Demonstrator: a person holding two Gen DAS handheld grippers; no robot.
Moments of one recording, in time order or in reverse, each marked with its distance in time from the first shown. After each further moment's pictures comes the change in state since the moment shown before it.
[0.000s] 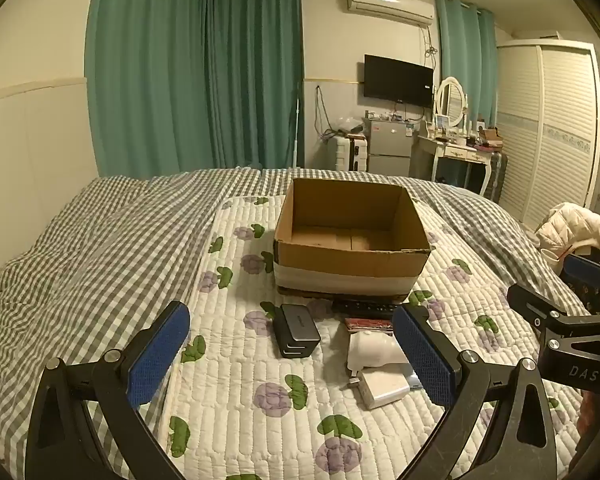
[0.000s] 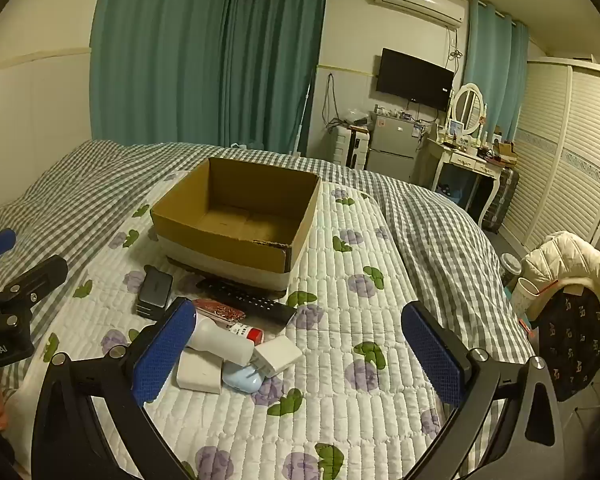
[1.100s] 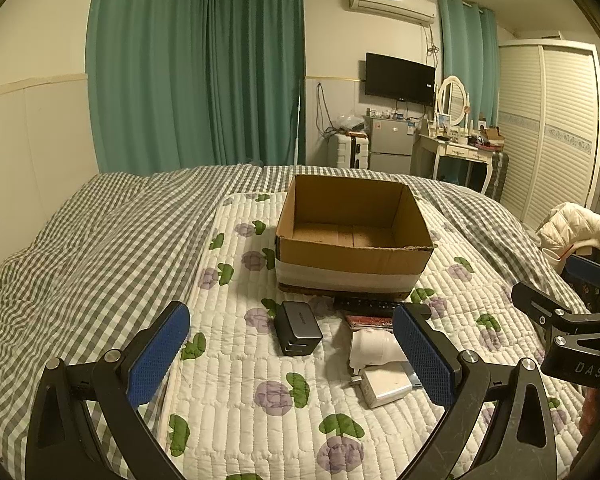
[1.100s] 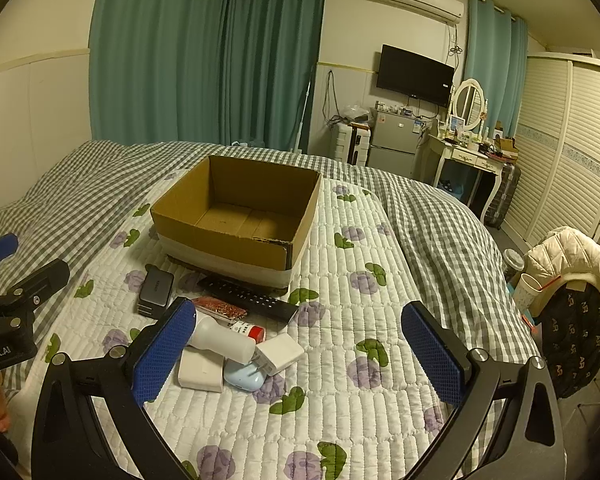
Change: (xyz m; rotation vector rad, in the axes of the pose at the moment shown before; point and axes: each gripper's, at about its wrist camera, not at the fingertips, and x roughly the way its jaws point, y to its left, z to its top) left arm 0.004 0.002 -0.002 0.003 0.018 0.009; right arm 0.002 0.000 -0.001 0.001 0.005 0.006
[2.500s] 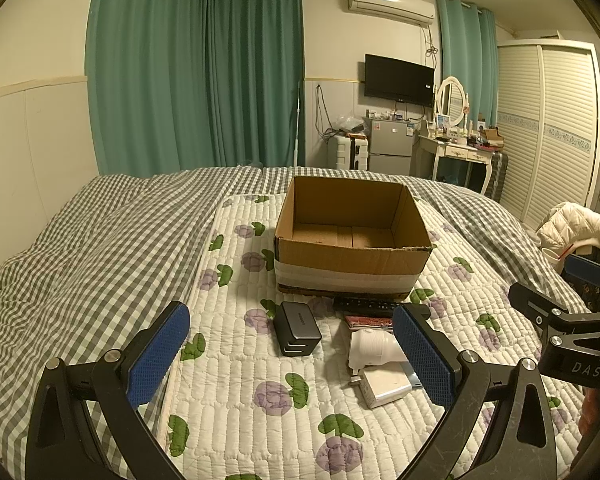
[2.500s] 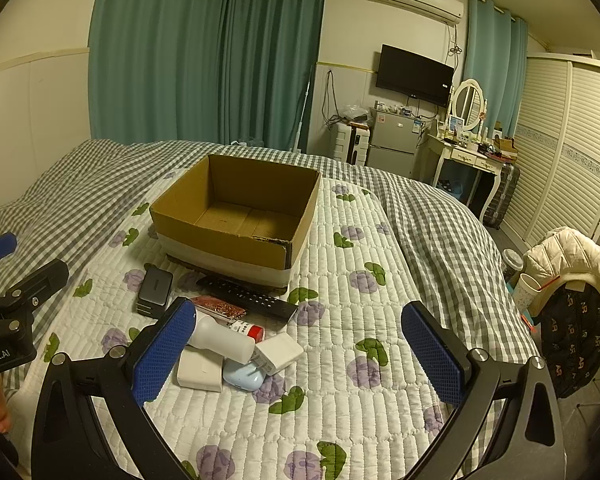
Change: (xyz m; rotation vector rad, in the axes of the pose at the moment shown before) left arm 0.000 0.000 -0.001 0.001 -0.003 0.001; right arm 0.001 -0.001 -0.001 0.003 0.004 0.002
